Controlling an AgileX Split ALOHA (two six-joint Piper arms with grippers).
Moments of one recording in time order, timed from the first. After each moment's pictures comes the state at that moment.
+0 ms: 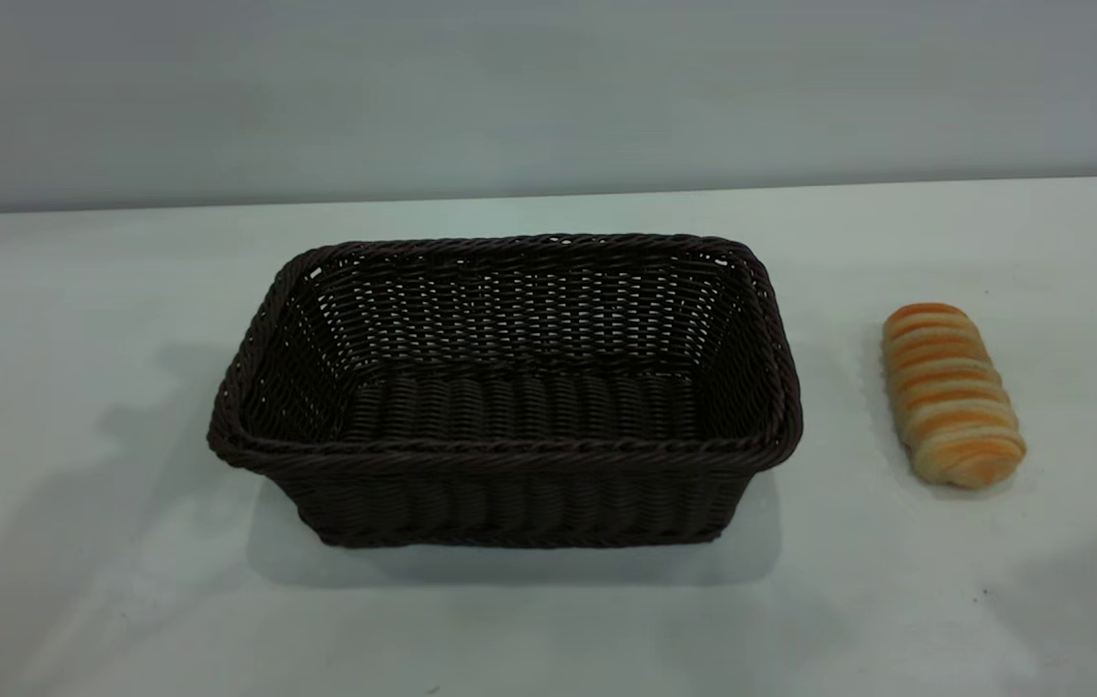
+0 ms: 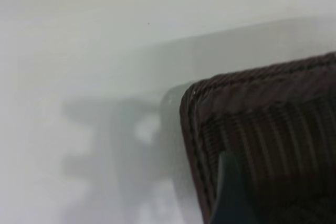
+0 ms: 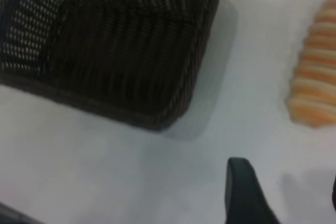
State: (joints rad) left arm -0.20 1.69 -1.43 -0.17 0.73 0.05; right arm -0.10 1.25 -0.67 0.88 0.64 -0.85
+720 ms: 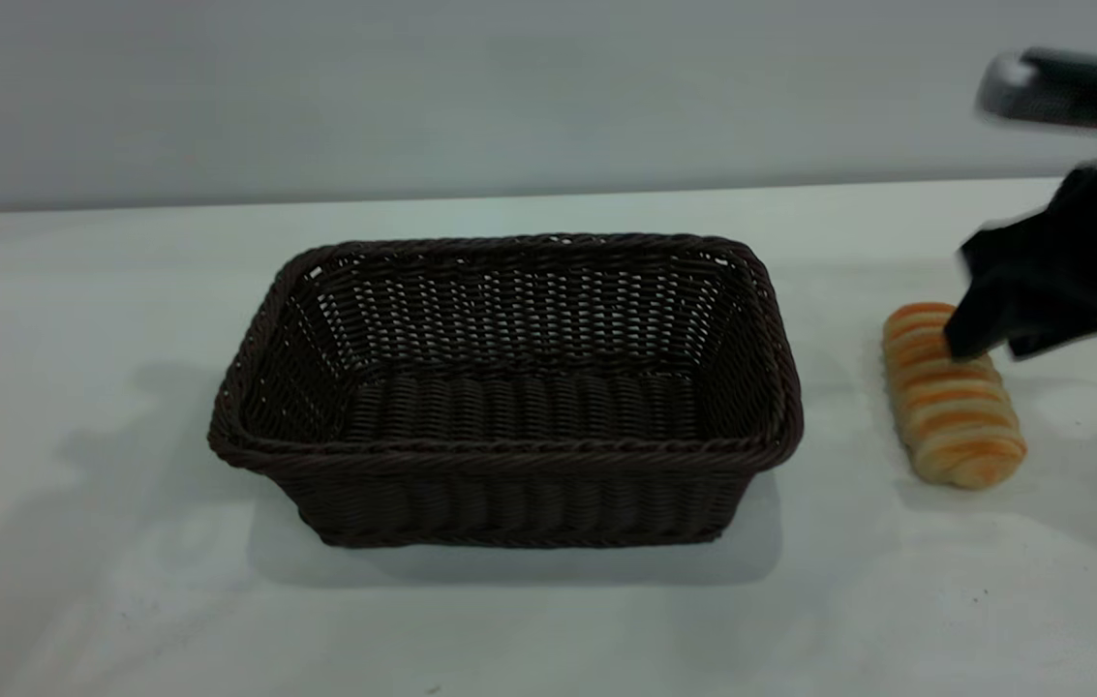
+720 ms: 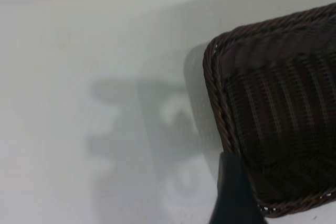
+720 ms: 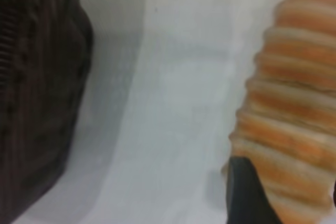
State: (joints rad) left arm -0.20 1.64 -1.43 -0.10 0.86 0.07; right arm 0.03 2.00 -0.95 1.04 0.27 -1.07
